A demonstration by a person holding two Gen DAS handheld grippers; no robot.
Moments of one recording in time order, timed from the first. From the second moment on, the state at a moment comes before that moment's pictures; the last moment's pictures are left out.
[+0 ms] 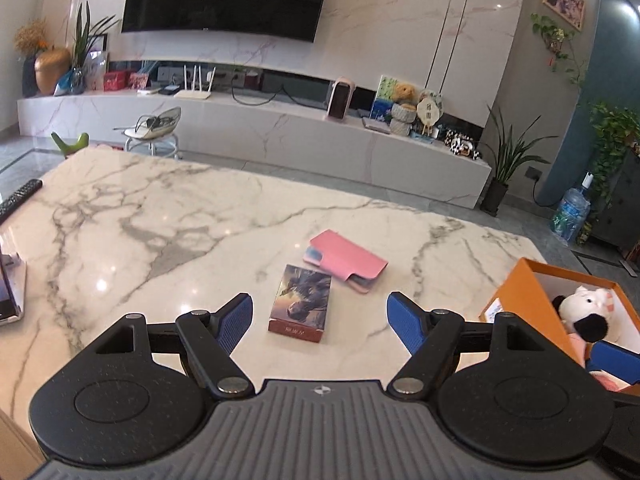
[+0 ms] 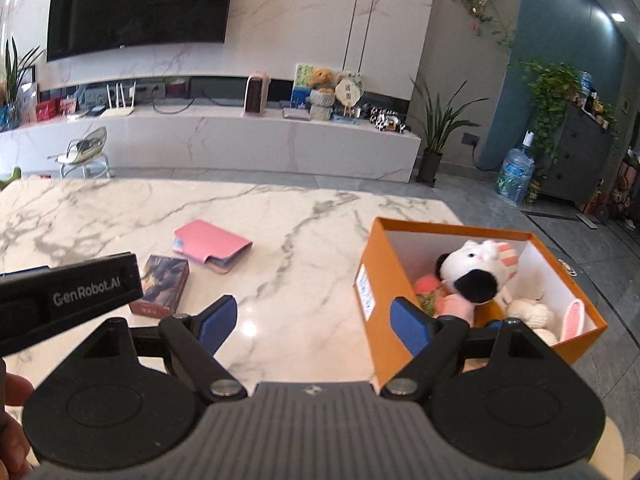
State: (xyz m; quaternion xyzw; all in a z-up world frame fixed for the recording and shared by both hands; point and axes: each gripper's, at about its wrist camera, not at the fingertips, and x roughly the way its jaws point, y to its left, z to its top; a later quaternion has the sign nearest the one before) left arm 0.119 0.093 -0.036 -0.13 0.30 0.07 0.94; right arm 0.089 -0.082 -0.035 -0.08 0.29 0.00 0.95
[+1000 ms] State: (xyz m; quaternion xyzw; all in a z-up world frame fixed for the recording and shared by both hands) left arm 0.248 0.108 -0.136 -0.07 0.41 0.06 0.91; right arm 0.241 -0.071 -0.120 -0.04 0.39 -0.02 0.92
